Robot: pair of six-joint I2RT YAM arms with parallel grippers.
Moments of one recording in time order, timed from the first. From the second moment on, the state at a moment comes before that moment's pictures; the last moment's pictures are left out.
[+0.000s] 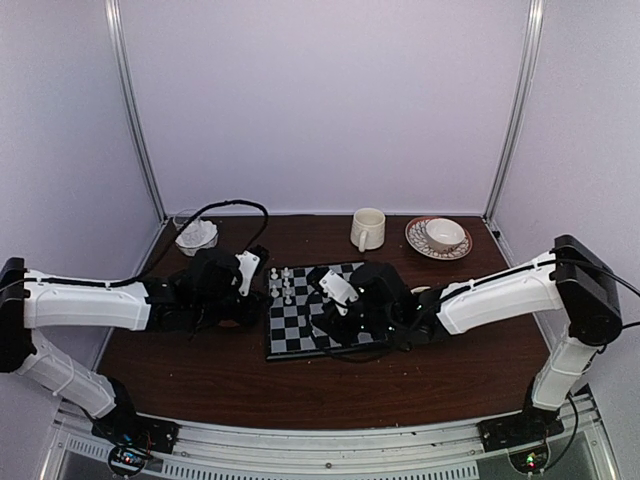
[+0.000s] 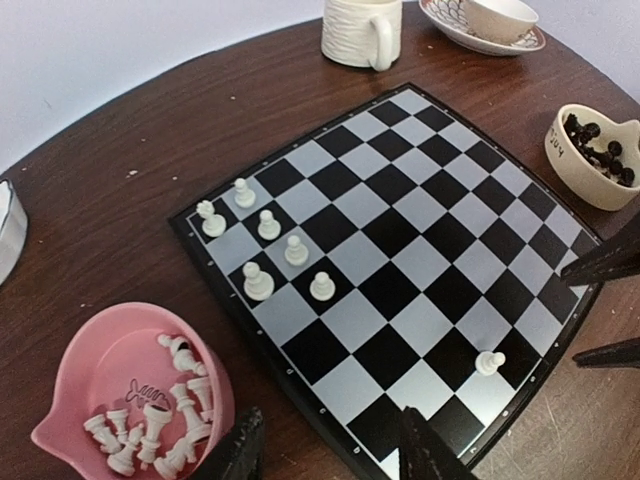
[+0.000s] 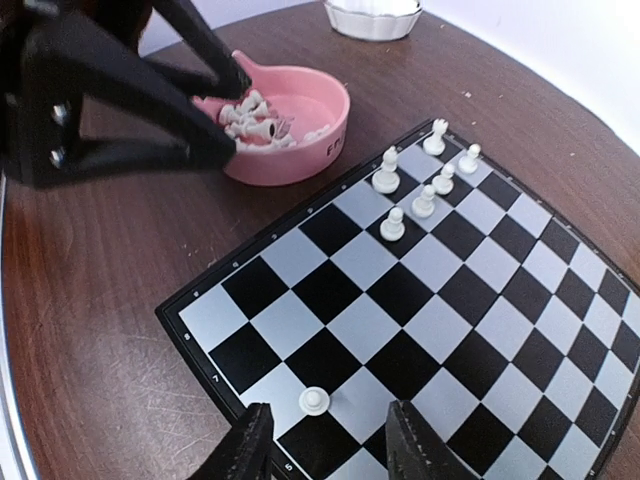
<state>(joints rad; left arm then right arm) -0.87 1.33 0.72 -0.03 -0.26 -0.19 1.04 1.75 0.97 0.20 0.04 0.05</state>
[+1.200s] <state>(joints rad) -1.02 1.82 1.10 -0.24 -0.11 -0.10 0.92 1.62 0.84 0.24 0.40 0.29</state>
